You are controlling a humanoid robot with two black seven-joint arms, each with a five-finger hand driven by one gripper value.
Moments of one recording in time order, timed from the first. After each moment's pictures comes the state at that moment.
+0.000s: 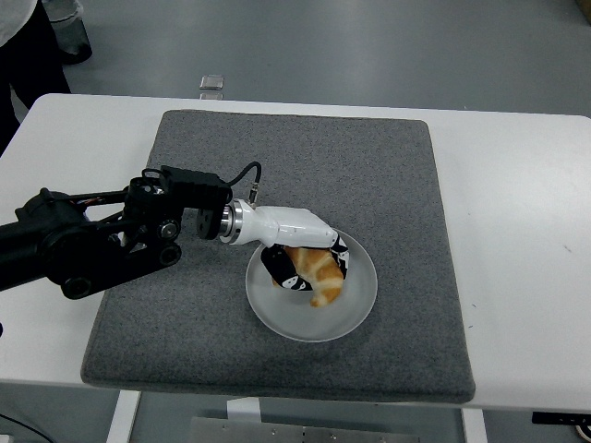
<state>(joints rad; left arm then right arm) -0.93 0.42 -0.31 -1.33 1.65 -0.31 -0.20 0.03 0.00 -0.14 0.12 0.03 -0.02 -0.06</state>
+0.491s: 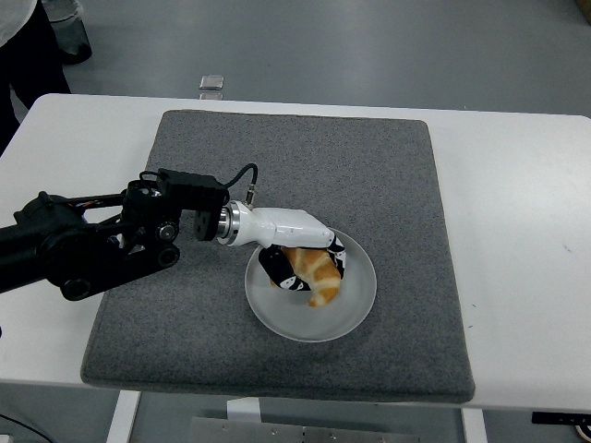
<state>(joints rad) -0.93 0.42 -0.31 -1.33 1.64 -0.31 -0.20 0.03 0.00 -0.14 0.12 0.03 -0.02 -0.06</state>
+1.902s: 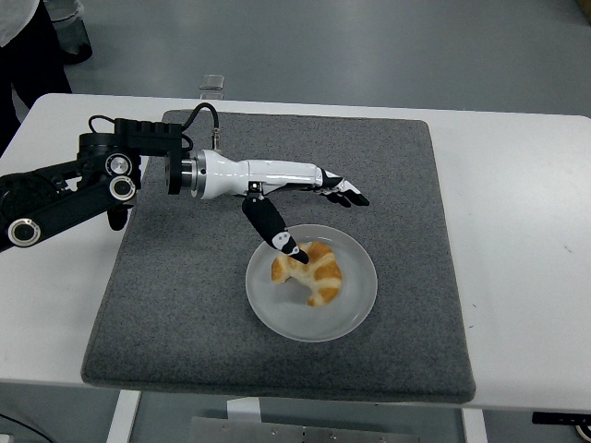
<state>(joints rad) -0.94 0.52 -0.49 -1.34 1.13 -0.49 -0.21 0.03 0.00 -0.14 0.12 0.03 -0.02 -0.06</state>
